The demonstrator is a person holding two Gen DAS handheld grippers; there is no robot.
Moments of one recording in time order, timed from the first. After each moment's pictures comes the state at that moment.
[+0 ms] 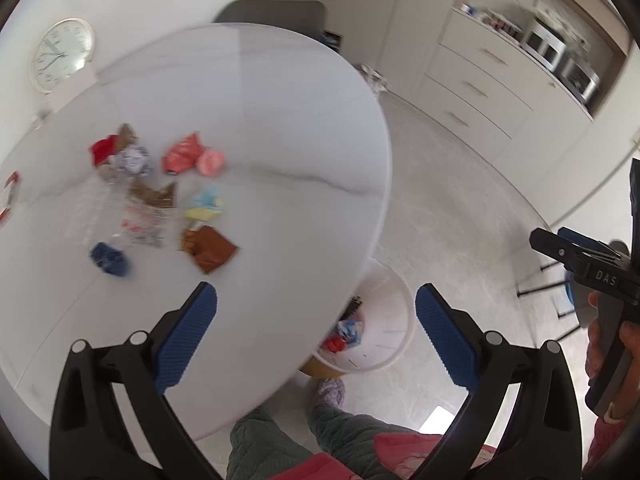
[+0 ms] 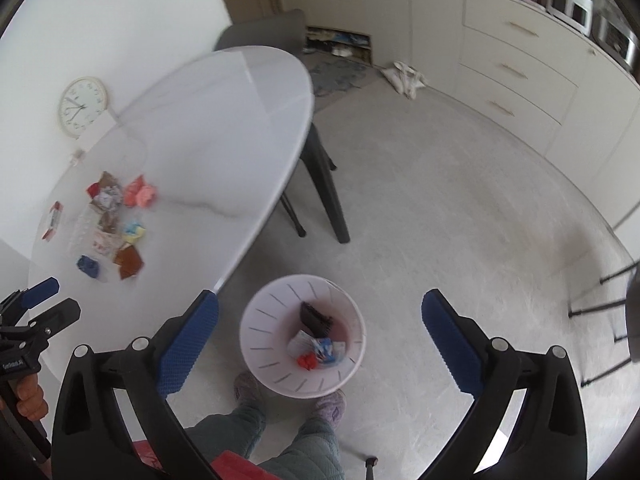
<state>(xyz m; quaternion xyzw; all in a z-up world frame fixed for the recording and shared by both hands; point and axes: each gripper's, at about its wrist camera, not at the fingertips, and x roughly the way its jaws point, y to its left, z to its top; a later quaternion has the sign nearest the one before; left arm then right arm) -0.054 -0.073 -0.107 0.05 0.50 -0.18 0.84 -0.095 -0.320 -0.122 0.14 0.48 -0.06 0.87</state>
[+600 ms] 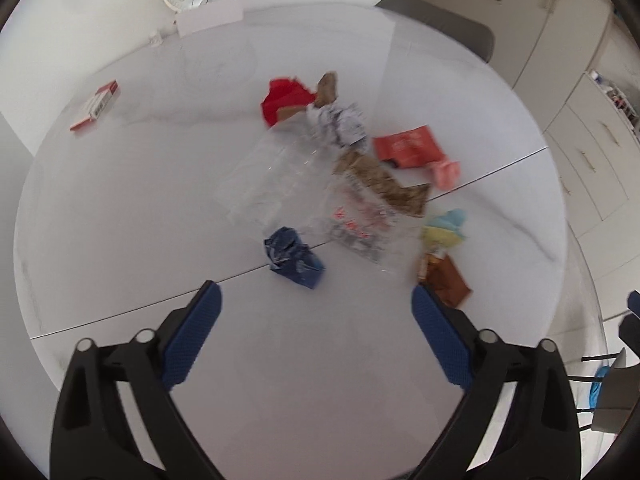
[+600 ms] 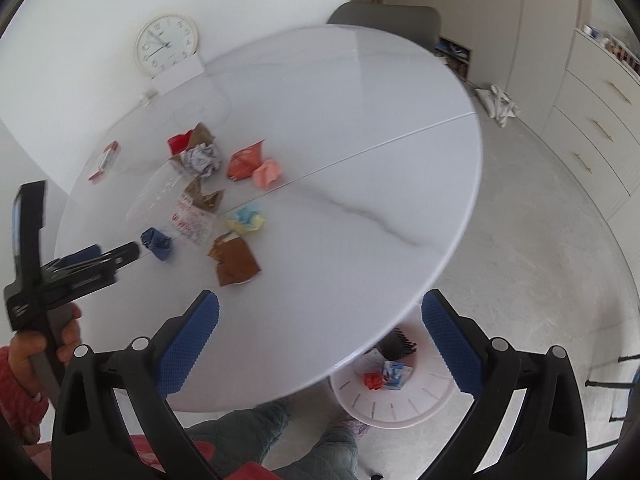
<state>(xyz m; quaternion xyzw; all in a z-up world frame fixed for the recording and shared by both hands) 0.038 0.096 -0.179 -0.02 0.53 0.01 0.85 -0.005 -0.152 -0.127 0.07 0.50 0.07 0.86</state>
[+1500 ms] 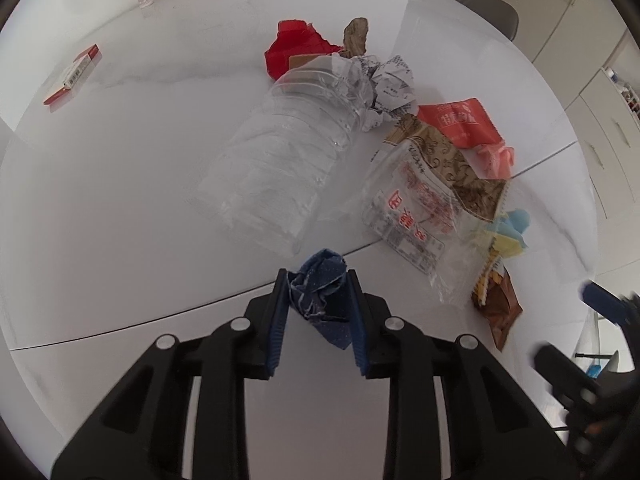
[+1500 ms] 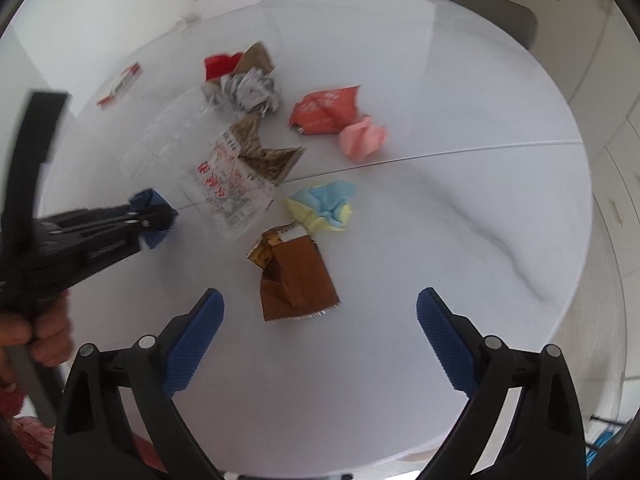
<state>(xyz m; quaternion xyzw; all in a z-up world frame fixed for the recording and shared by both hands) 0.072 0.114 -0.226 -0.03 0.57 0.00 0.82 0.064 -0.044 -0.205 -0.03 0.54 0.14 0.83</state>
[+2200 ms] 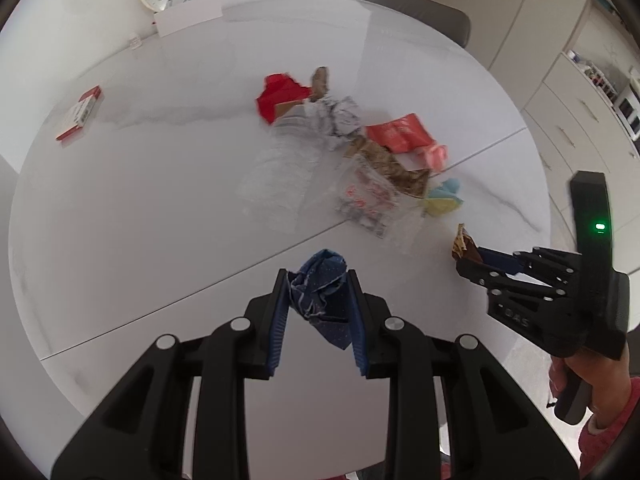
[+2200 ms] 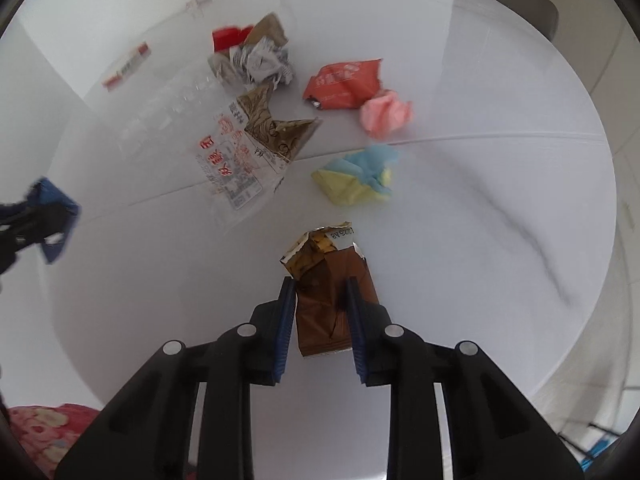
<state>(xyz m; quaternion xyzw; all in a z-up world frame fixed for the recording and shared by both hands) 0.017 0.113 -0.156 -0.01 0.54 -0.06 0.84 0.054 -0.057 -0.211 -0.01 0.56 0.17 0.81</state>
